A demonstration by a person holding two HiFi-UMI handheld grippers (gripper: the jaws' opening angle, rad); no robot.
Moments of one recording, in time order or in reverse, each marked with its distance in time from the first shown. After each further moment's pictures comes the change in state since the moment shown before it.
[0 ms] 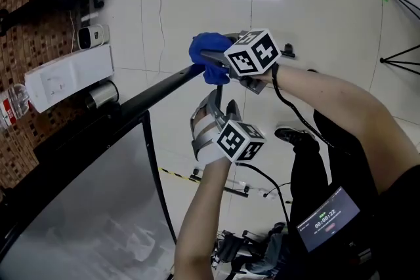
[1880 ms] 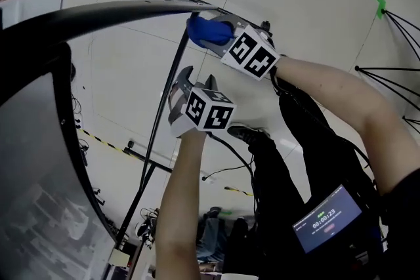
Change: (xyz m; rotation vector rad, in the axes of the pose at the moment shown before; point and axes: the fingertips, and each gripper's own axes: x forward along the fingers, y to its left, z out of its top) left arm 0.103 -0.095 -0.055 -0.536 -0.004 -0.188; right arm 0.005 -0.040 -0.153 -0.679 0.344 -0.103
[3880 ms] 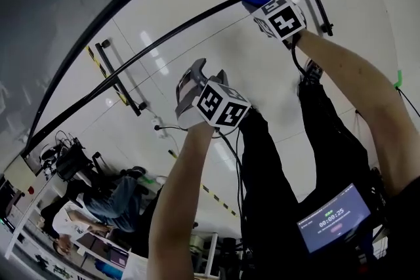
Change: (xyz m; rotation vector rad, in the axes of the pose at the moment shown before) left arm -0.044 -0.087 -0.289 -0.510 0.040 0.101; right arm 0.126 0.204 -0.080 -0.334 0.353 0.145
